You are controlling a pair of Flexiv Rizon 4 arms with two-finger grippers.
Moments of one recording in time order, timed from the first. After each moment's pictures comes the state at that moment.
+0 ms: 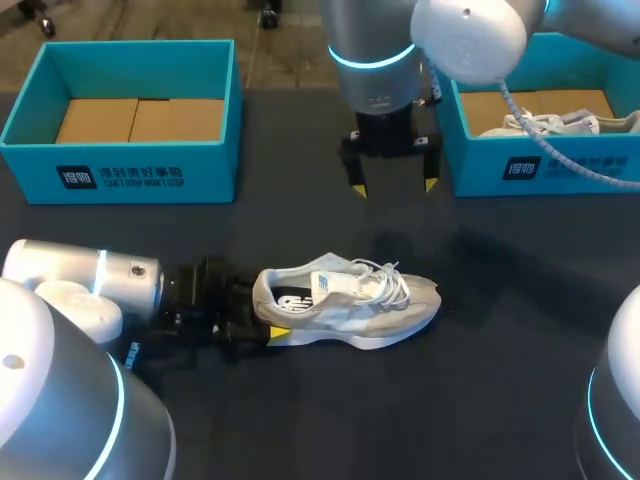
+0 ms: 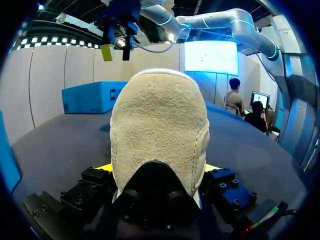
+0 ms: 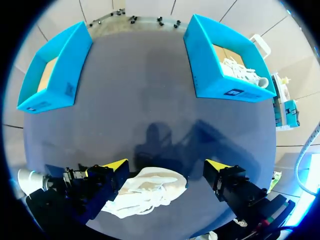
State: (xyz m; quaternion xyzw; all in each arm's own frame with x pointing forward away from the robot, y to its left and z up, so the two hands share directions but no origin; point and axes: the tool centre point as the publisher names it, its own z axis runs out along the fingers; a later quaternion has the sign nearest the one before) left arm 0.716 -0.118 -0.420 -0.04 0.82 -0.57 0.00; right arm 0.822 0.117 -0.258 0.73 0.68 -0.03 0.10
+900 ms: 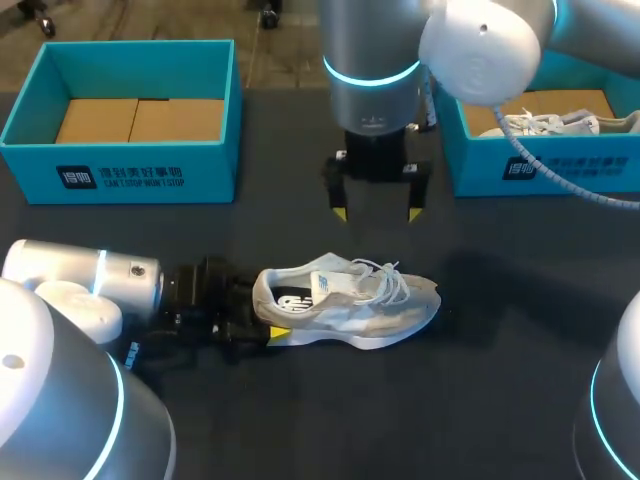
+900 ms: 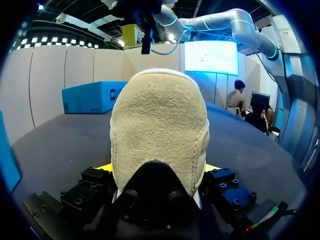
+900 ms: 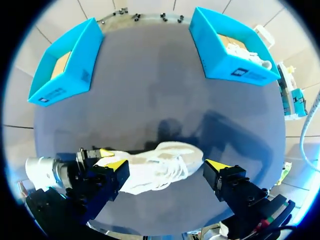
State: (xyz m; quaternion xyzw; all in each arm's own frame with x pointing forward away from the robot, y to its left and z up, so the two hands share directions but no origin) left arm 0.716 -0.117 -0.420 -0.04 0.82 -0.57 0.00; right arm 0.756 0.155 -0.249 0.74 0.67 0.00 0.05
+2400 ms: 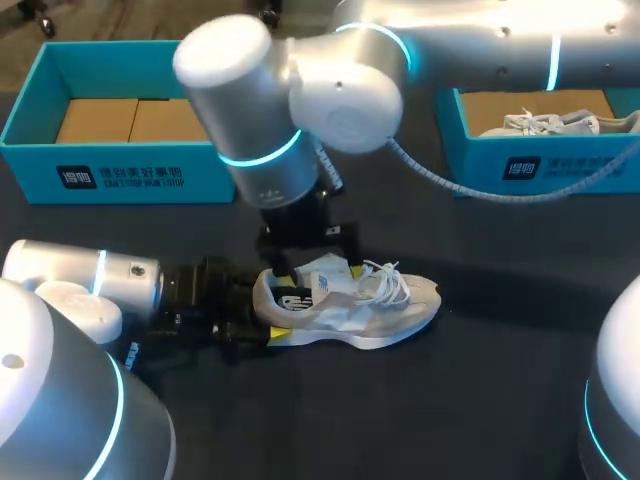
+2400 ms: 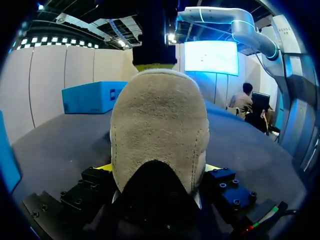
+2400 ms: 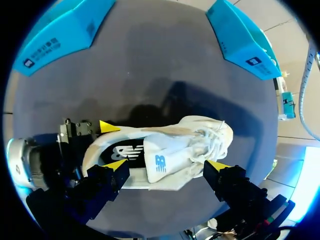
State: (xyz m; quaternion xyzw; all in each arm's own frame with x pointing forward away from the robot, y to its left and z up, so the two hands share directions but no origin) left arm 0.716 -0.118 -0.420 -0.04 0.82 -0.57 0.00; right arm 0.711 0.225 -0.326 0.72 0.68 -0.10 0.09
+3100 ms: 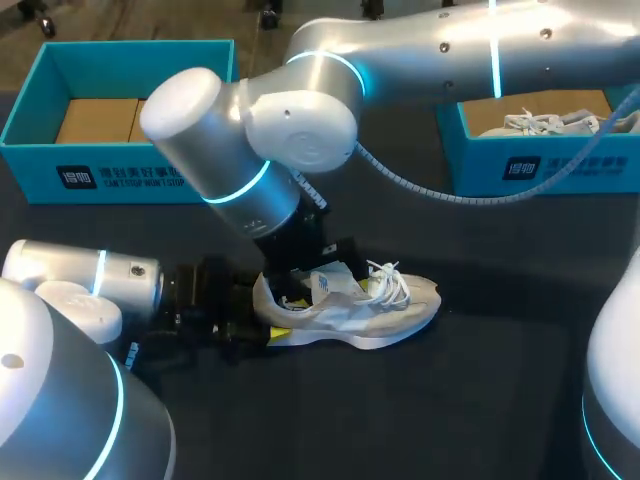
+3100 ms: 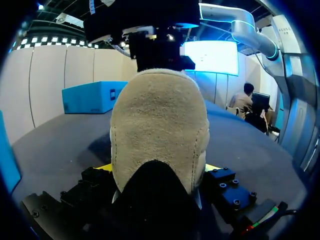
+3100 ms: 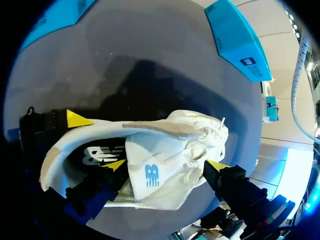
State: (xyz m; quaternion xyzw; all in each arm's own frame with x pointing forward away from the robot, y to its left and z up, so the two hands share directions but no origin) left arm 0.716 -0.118 -0.420 -0.04 0.82 -0.57 0.00; right arm 0.703 0.203 -0.359 0.69 0.68 -0.20 0.14
